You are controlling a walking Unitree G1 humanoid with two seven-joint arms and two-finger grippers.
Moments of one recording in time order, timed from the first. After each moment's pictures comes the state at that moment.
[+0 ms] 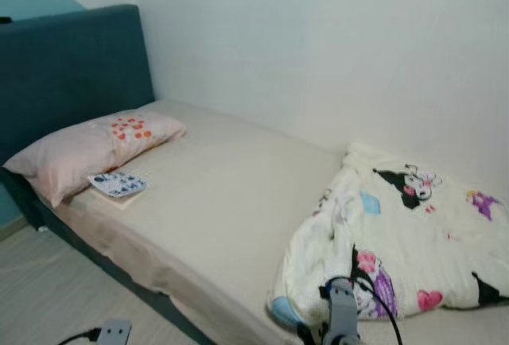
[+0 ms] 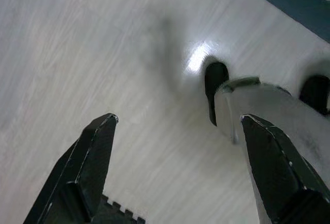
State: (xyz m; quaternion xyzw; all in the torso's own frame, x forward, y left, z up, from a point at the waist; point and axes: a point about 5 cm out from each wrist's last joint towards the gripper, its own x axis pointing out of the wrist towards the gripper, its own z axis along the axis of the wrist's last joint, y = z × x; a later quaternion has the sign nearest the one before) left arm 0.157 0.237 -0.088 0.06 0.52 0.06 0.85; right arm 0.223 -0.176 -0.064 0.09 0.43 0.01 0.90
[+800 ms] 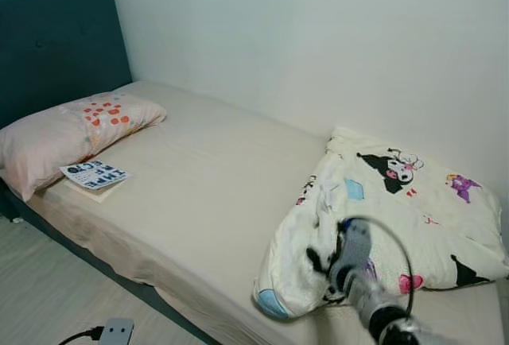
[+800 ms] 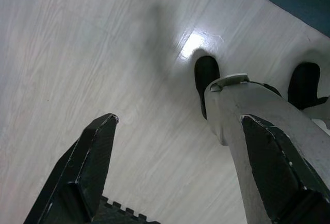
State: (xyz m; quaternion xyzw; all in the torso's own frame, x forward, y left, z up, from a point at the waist) left arm 0.160 0.236 -0.086 0.06 0.51 0.07 0.85; right arm 0.312 -0.204 0.015 0.13 0.27 -0.03 0.95
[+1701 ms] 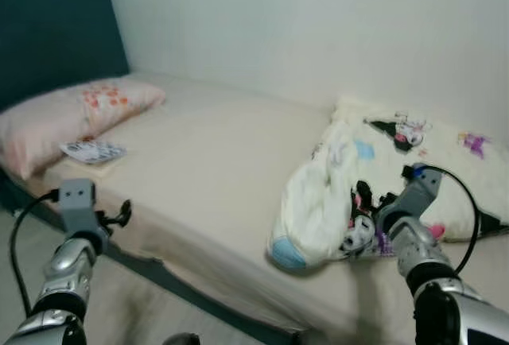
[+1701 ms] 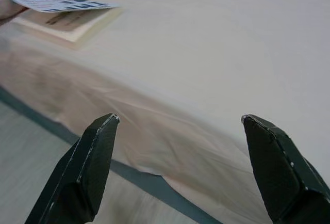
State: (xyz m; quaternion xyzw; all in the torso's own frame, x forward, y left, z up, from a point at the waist) left arm 0.318 0.277 0.075 -0.01 0.06 0.04 1.00; right arm 0.352 -0.267 0.098 0.17 0.09 -0.09 0.98
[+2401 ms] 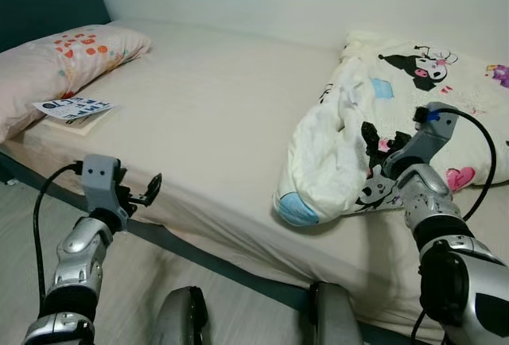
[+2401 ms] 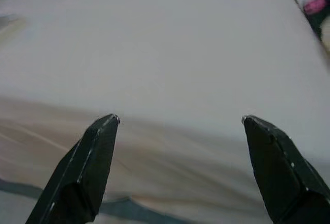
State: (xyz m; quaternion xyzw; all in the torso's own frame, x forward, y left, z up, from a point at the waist) left arm 0.325 0.240 0.107 0.01 -0.03 -0.10 0.99; right arm 0.390 -0.261 0.180 0.05 0.02 -0.05 1.00
